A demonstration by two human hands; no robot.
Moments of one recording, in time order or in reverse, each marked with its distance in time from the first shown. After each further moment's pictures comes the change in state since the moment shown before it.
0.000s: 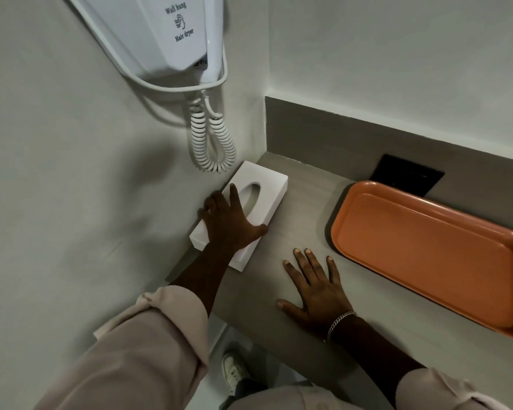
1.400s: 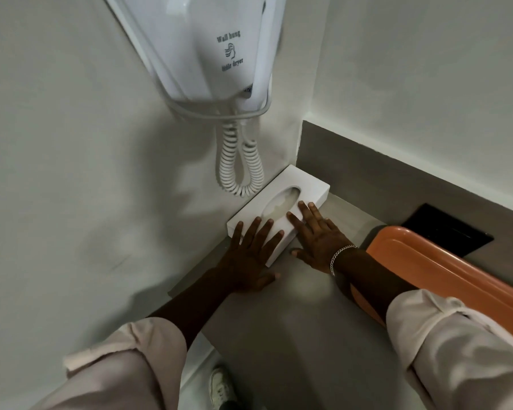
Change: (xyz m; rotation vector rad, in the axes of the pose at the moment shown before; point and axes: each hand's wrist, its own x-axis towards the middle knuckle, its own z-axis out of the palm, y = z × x) left_hand -0.002 -0.033 0.033 0.147 0.034 0.634; right_hand 0.183 0.052 -0.076 -0.127 -0.097 -0.263
